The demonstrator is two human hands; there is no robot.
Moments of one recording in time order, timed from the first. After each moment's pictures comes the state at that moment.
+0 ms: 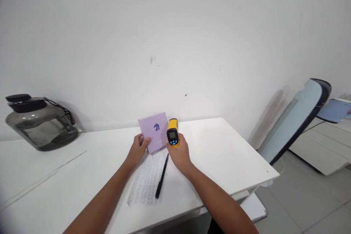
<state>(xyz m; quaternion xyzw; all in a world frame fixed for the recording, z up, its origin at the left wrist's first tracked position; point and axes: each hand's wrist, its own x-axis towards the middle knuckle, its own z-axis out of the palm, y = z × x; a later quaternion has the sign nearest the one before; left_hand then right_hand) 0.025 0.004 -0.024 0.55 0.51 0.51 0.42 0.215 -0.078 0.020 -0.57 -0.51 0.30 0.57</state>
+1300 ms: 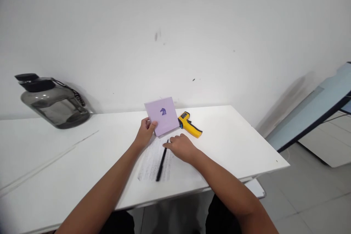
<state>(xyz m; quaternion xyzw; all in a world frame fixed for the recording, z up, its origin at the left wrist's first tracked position) 0.027 0.005 -0.030 0.55 0.51 0.52 0.40 0.224 -0.081 0.007 -0.43 -0.90 -0.03 0.02</state>
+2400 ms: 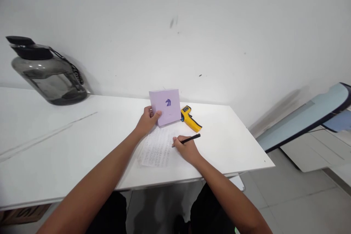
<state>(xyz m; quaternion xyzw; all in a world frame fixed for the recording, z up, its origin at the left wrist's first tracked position) 0.030 -0.006 -0.015 0.57 0.55 0.47 0.39 0.231 -0.120 -0.013 -0.57 -0.61 0.38 0.39</state>
